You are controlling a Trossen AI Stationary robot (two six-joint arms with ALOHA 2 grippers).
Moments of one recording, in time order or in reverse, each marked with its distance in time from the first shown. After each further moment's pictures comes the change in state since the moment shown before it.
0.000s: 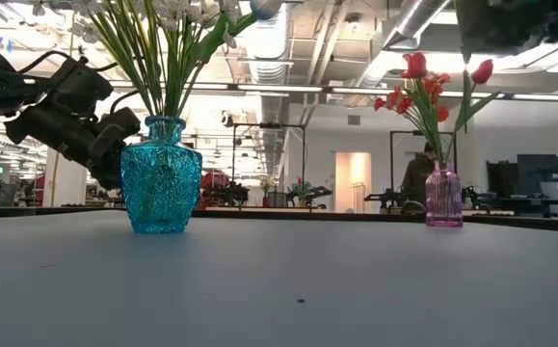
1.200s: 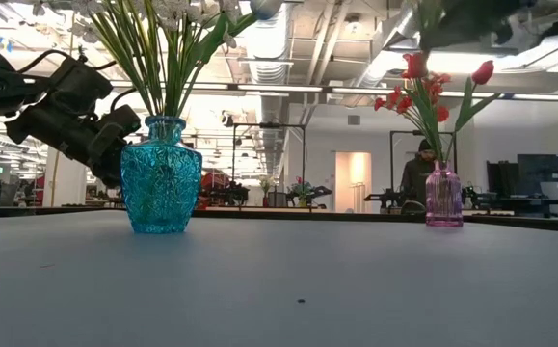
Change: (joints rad) left arm 0.000 0.000 0.000 0.016 0.019 0.025; right arm -0.164 -0.101 -0.102 0.903 -0.494 -0.911
